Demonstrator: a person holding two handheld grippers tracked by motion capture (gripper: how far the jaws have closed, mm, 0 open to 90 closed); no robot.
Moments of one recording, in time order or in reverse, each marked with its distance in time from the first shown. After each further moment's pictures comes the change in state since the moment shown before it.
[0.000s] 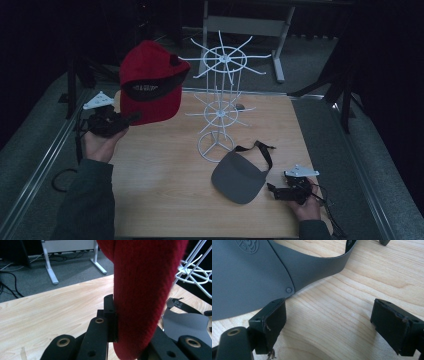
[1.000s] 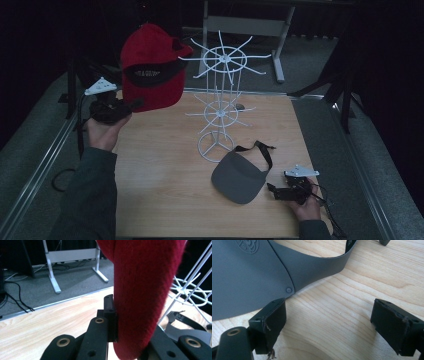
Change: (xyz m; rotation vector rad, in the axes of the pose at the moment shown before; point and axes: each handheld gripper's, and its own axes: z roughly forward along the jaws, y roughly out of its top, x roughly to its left) left arm -0.001 0.032 0.005 -0.059 0.010 0.008; right arm 0.000 0.000 0.000 -0.001 -0.001 -0.002
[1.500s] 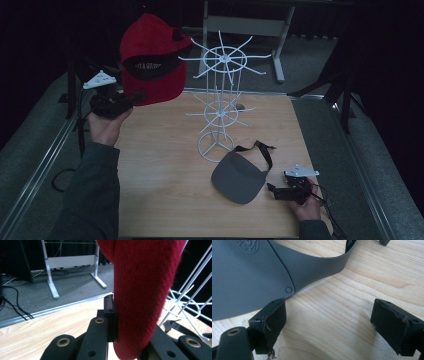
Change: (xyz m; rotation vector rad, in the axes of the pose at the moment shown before) left arm -0.004 0.015 -0.001 -0.039 -0.004 -0.013; right arm 0.000 0.000 0.000 -0.001 0.000 0.001
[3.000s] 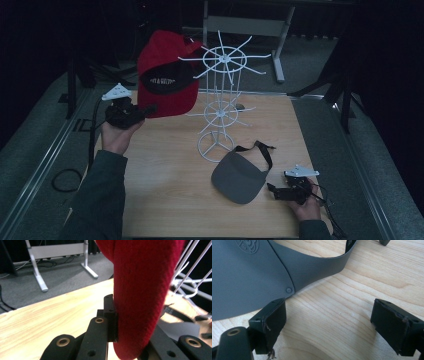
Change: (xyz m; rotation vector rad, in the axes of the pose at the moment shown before) left arm -0.011 -0.036 0.027 0.089 -0.081 0.034; right arm 0.000 0.000 0.000 0.001 0.000 0.000
